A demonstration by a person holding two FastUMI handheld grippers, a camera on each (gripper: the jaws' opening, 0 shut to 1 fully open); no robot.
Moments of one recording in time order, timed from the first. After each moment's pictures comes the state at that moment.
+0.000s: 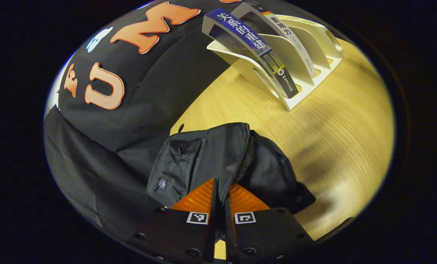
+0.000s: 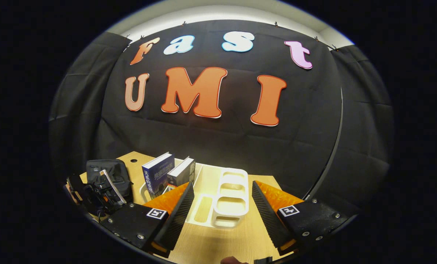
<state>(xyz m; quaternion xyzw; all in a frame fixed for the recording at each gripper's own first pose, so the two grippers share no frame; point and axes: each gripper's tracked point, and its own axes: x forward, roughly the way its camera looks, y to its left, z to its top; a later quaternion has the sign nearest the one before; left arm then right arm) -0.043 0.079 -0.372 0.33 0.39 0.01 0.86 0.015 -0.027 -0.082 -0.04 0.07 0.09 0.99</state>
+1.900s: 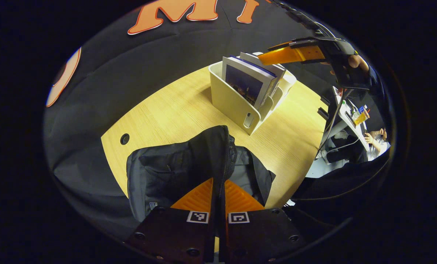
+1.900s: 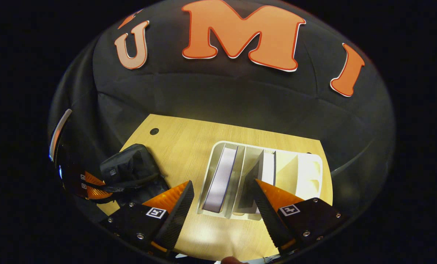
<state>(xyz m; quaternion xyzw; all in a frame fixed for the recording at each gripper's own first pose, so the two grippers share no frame) 0.017 0.163 -0.239 0.14 0.49 -0.36 0.78 0.143 0.197 -0.094 -0.06 0.39 0.13 0.91</state>
